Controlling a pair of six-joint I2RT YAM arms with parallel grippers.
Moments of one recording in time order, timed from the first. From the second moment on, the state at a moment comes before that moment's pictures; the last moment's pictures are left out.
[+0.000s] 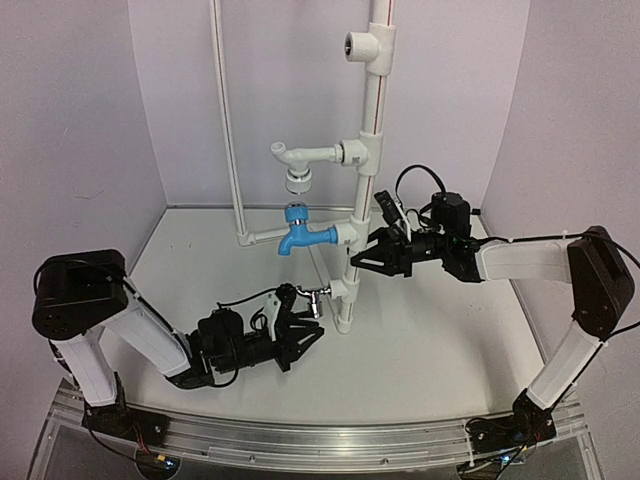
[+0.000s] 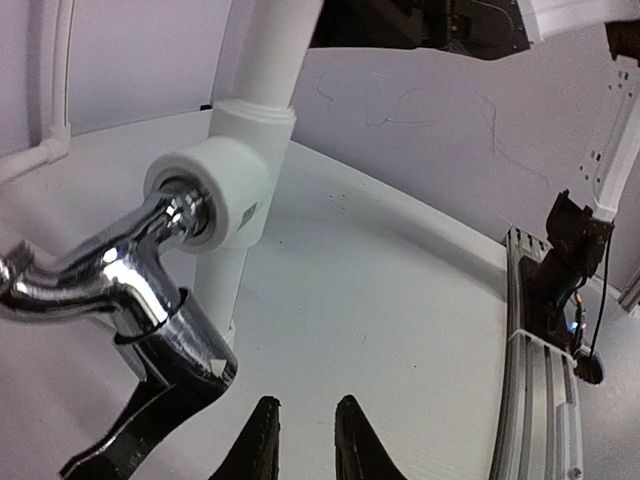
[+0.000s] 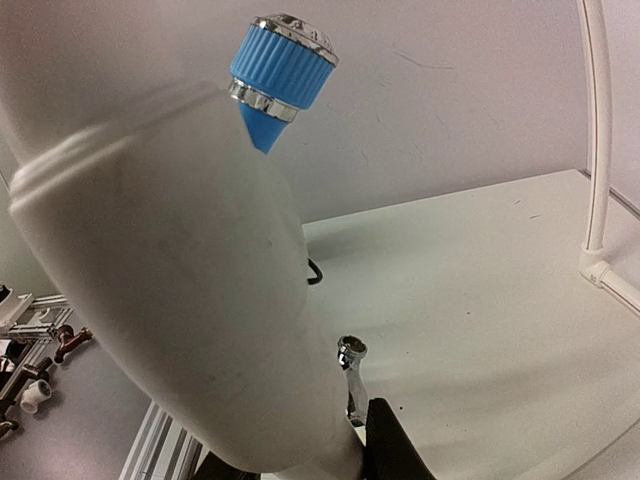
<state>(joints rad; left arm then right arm) -1.16 1.75 0.47 1.19 -0.02 -0.27 0.53 1.67 0.99 0.50 -1.16 0.09</state>
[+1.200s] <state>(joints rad) -1.12 1.89 0.55 1.31 -0.07 -0.63 0.53 1.67 0.99 0.50 -1.16 0.09</state>
